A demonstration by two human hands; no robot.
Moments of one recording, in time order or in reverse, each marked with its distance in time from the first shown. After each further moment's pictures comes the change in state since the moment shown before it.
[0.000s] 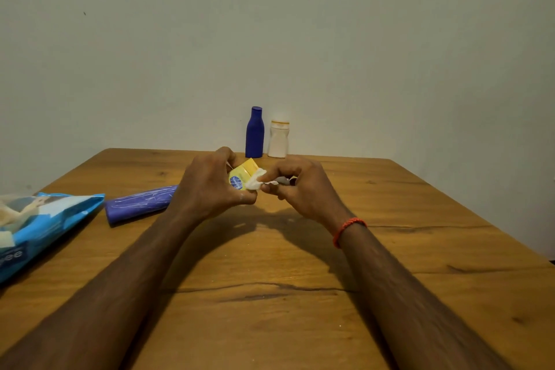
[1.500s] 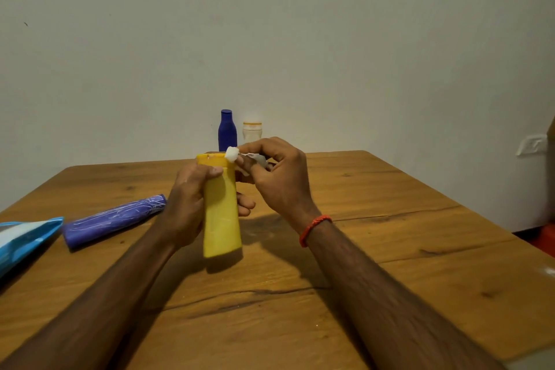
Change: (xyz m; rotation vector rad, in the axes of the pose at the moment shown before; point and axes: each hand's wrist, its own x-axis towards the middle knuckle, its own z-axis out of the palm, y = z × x) left_hand -0.010 0.023 0.016 -1.238 -0.317 -0.255; right_hand -0.002 -0.018 -0.002 0.204 0.452 -0.103
